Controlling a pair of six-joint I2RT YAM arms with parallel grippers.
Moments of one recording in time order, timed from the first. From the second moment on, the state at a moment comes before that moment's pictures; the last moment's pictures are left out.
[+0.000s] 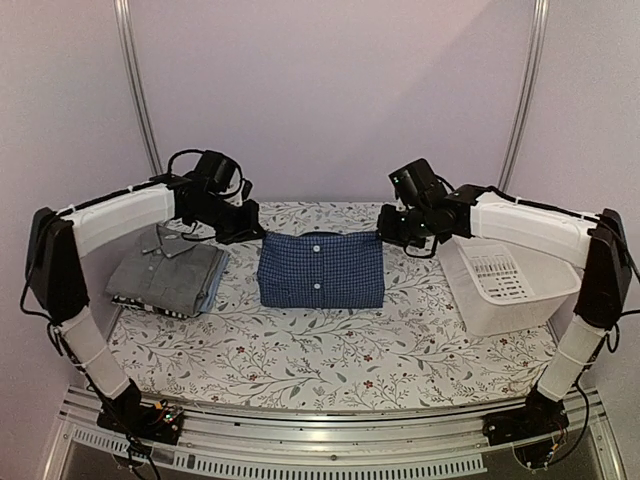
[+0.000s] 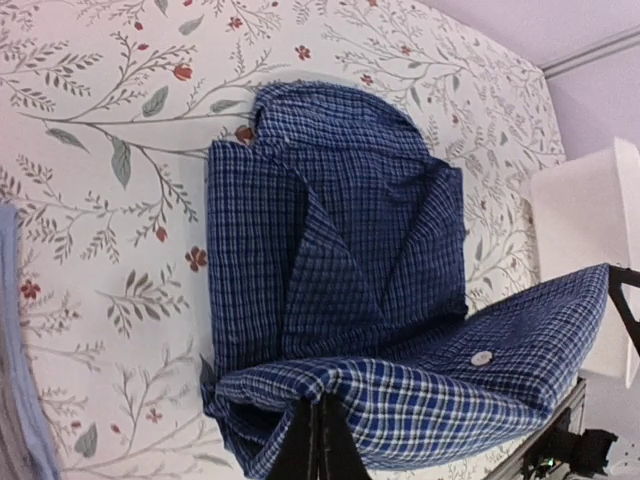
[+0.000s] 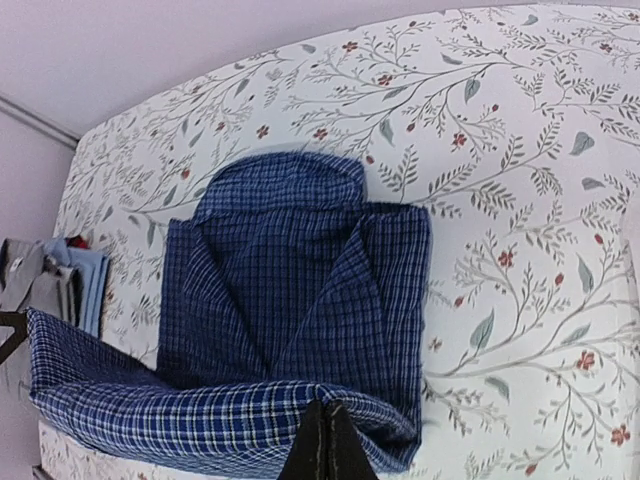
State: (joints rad) left arm -0.49 1.64 1.37 -0.61 0.21 -0.57; right arm 0.75 1.66 1.39 -0.50 0.20 0.75
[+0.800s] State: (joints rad) left arm -0.44 1.77 1.09 -0.37 0.32 -0.57; right arm 0.72 1.96 1.25 -0.35 0.11 0.65
